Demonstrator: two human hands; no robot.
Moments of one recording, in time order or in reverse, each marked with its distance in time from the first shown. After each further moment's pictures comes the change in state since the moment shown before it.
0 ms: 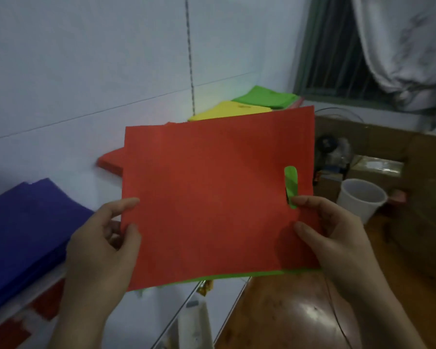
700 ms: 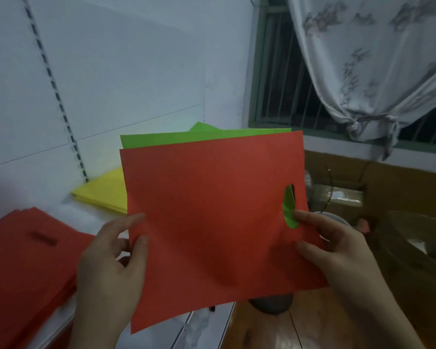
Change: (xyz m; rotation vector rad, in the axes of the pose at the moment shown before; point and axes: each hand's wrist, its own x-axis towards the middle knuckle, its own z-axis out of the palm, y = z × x) left_hand 0.233 0.044 0.358 -0.132 -0.027 0.147; right_hand 0.340 0.078 -0.136 0.035 0.157 0.080
